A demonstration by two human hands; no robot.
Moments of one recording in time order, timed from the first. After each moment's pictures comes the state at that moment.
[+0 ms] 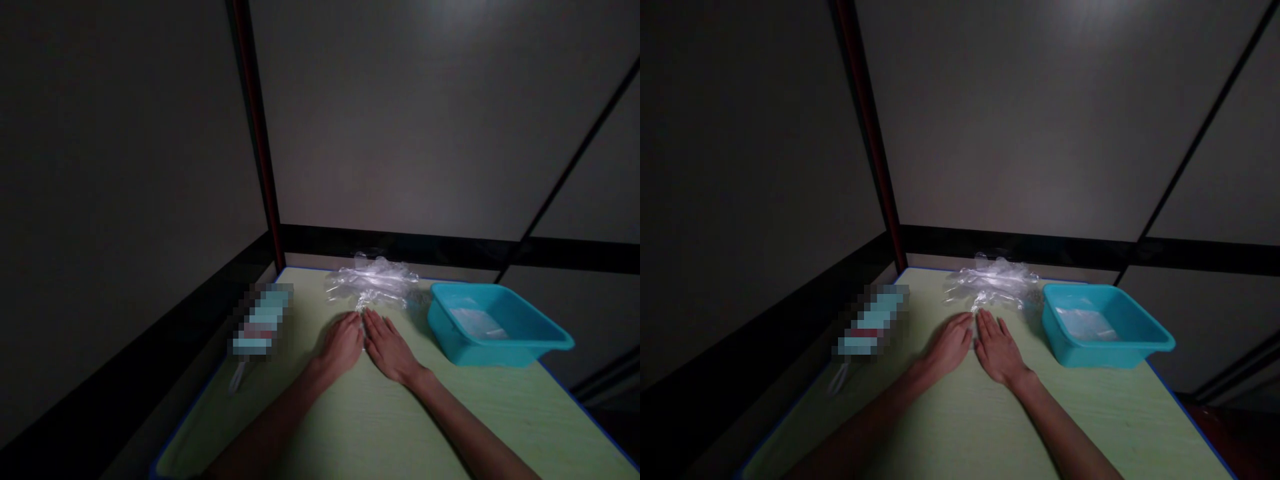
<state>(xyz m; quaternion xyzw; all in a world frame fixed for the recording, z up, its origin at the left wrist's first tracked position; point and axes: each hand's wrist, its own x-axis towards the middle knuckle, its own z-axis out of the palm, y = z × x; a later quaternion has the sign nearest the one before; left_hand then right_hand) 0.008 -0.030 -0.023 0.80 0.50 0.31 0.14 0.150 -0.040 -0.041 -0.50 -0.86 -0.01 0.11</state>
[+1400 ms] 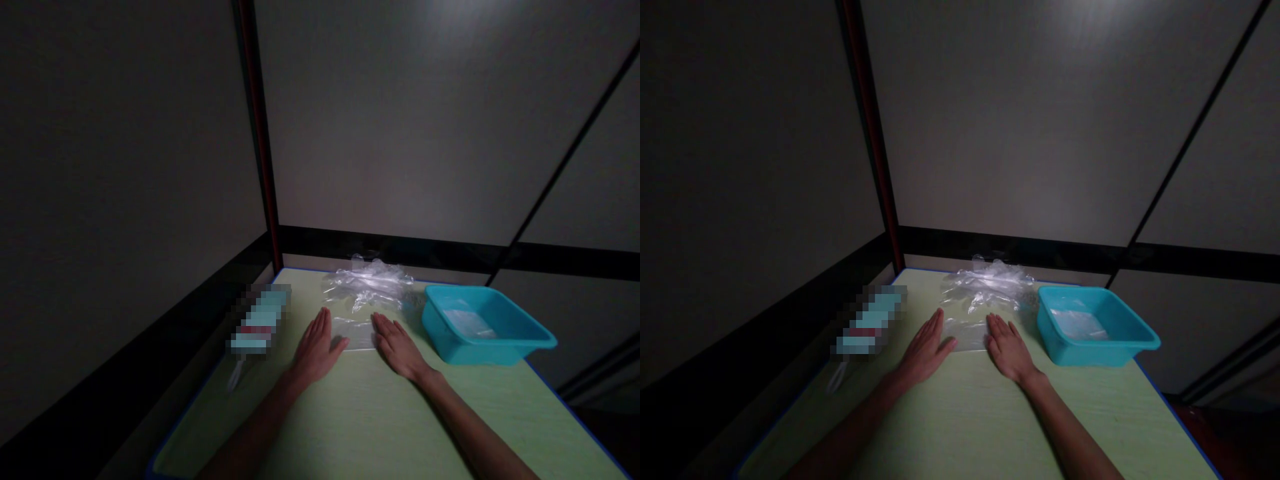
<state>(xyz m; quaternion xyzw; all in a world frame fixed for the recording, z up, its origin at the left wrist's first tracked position) -0.035 -0.040 -0.040 0.80 0.57 0.18 0.05 0.178 -0.041 -0.044 -0.53 -0.82 0.10 0.21</state>
